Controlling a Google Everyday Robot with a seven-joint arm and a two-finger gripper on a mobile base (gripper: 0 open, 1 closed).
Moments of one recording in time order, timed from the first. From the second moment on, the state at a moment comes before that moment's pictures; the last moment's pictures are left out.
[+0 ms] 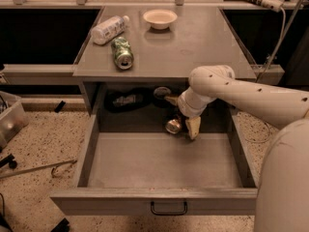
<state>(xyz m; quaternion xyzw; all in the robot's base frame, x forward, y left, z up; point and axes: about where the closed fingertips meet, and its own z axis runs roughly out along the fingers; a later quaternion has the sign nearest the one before) 0.684 -0.106 0.621 -0.87 0.46 -0.07 0.19</state>
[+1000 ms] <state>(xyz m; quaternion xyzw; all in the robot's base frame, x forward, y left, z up) 0.681 -0.102 0.611 -0.88 0.45 -0.05 0.18</state>
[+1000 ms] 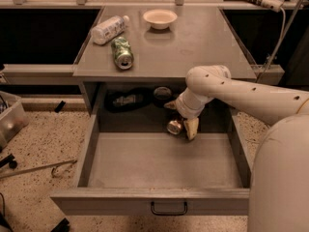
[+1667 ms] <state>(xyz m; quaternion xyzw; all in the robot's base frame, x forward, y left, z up) 0.681 -0.102 0.611 -0.88 0.45 -0.05 0.18</state>
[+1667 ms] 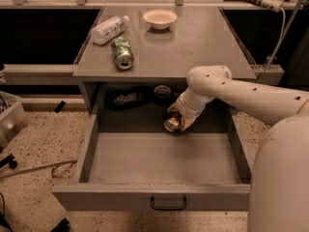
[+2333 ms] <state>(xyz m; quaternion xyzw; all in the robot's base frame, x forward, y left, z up) 0.673 -0.100 0.613 -0.87 0.45 -0.06 0.18</state>
